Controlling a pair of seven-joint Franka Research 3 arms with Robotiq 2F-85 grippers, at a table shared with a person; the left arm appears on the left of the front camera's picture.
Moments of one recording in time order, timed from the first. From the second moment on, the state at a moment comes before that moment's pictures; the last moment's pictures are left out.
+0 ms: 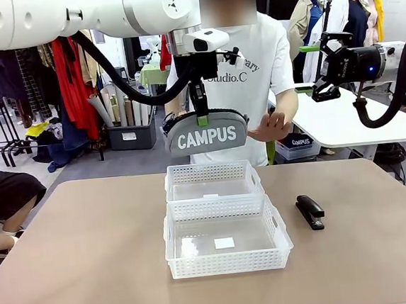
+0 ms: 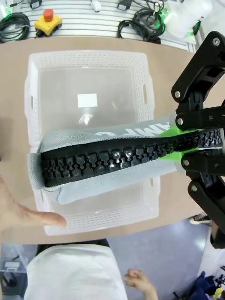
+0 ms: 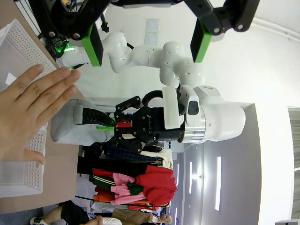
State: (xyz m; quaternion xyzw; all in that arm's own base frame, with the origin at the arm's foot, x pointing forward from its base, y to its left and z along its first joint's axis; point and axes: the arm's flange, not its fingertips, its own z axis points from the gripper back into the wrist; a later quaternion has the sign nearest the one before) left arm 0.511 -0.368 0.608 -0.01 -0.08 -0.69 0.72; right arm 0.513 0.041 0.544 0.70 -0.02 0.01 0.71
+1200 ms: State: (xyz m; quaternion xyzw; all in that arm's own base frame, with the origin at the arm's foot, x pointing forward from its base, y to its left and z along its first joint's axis) left arm 0.510 -0.368 0.605 -0.01 -0.08 -0.69 0.72; right arm 0.513 0.041 0.544 0.70 -0.02 0.01 0.71
